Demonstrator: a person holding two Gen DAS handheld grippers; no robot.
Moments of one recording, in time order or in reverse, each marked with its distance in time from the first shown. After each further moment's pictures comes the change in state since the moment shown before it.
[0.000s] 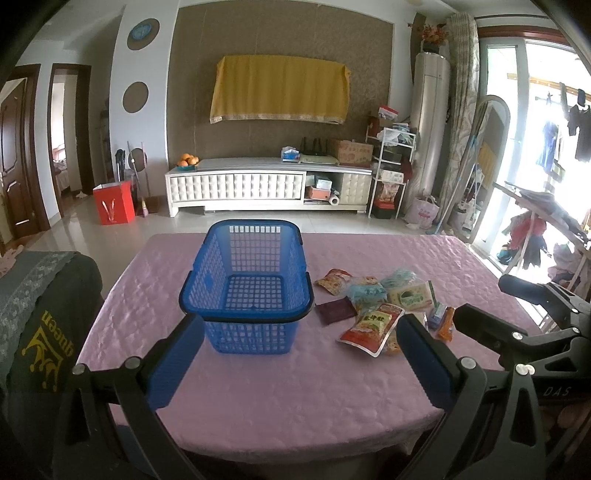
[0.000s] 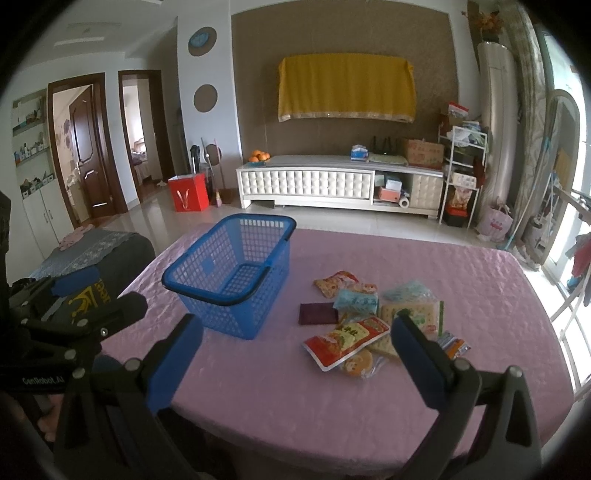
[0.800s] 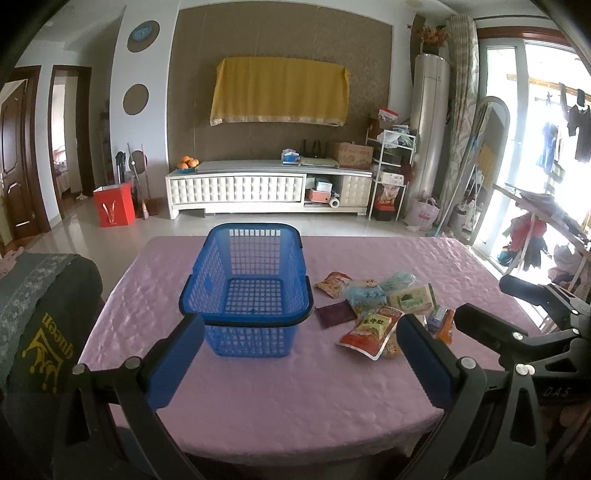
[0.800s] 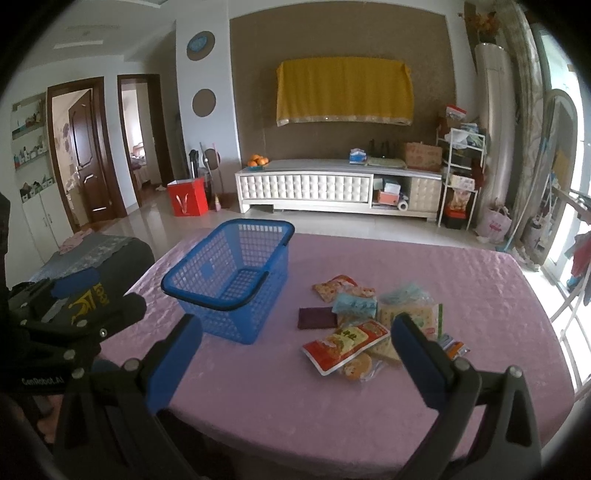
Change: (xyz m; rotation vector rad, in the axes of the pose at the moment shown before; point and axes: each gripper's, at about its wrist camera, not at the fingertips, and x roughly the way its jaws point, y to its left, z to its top) left arm 0.002 -0.001 0.002 0.002 -0.007 0.005; right arm -0.001 -0.002 0.004 0.006 -0.014 -0.001
